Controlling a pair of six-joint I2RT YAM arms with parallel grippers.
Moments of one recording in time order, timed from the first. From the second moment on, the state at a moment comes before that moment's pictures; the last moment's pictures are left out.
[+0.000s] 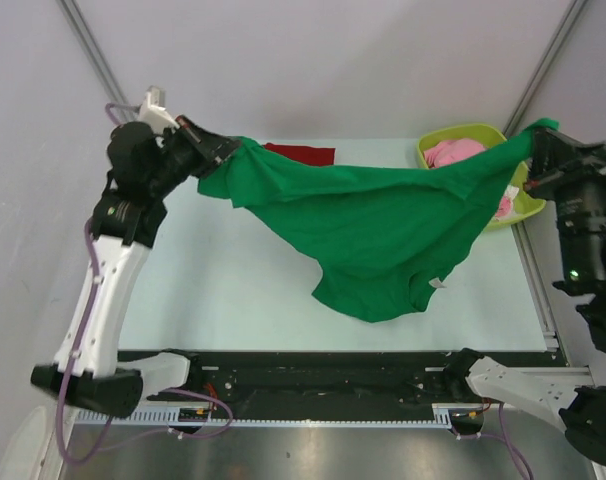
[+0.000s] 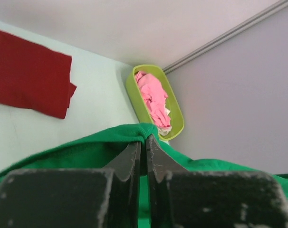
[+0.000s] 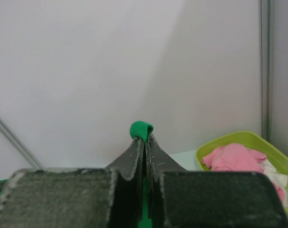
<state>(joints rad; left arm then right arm) -0.22 1.13 1.51 -0.46 0.27 -0.80 0.74 0.87 1.77 -0.47 0.72 0.07</state>
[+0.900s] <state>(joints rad) -0.17 0.67 1.38 -0.37 0.50 -0.98 0.55 0.82 2.14 -0.63 0.34 0.13</state>
